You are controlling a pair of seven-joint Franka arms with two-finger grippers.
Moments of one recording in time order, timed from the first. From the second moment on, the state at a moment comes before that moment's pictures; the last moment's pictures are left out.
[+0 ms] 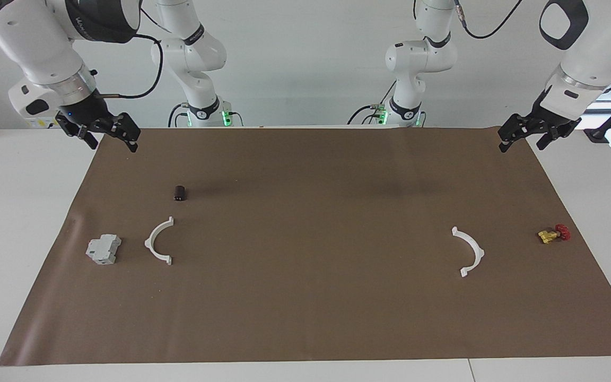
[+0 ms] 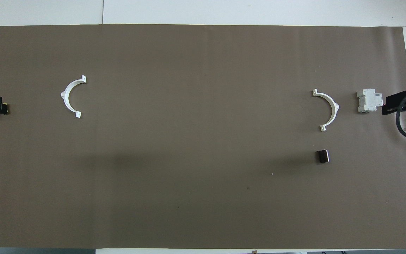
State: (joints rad) left arm -0.02 0.00 0.05 -1.60 0.02 1.58 0.06; right arm 0.01 -0.01 -0.10 -1.62 0.00 1.55 0.04
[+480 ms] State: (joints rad) left arm -0.02 0.00 0.05 -1.60 0.02 1.59 0.06; right arm 0.01 -0.01 -0.10 -1.62 0.00 1.55 0.04
